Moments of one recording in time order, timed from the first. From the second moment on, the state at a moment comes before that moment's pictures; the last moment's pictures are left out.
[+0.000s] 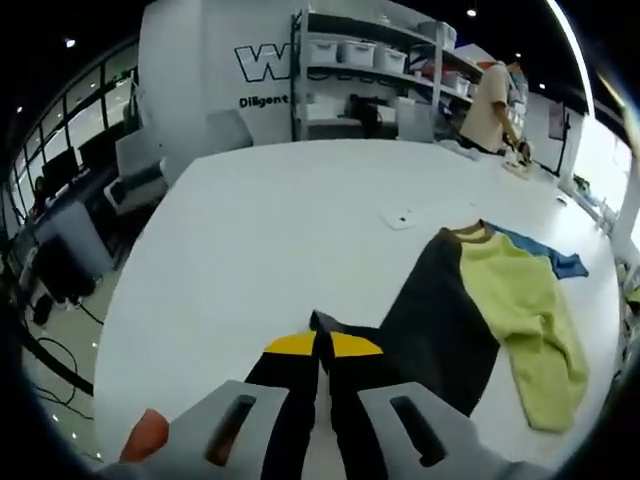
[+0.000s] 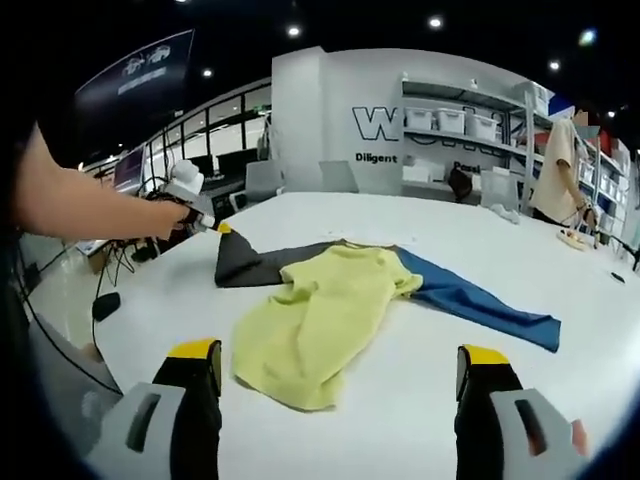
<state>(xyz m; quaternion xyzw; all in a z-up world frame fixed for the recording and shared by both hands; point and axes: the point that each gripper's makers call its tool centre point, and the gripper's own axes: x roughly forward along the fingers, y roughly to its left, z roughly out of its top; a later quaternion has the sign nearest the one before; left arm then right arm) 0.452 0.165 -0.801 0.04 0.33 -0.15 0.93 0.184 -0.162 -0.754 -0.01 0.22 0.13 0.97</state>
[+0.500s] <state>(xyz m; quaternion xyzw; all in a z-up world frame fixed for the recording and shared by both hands) 0.413 0.230 -0.793 0.00 0.30 -0.10 0.95 0.178 -0.156 -0.761 -0.04 0.24 0.15 0.96</state>
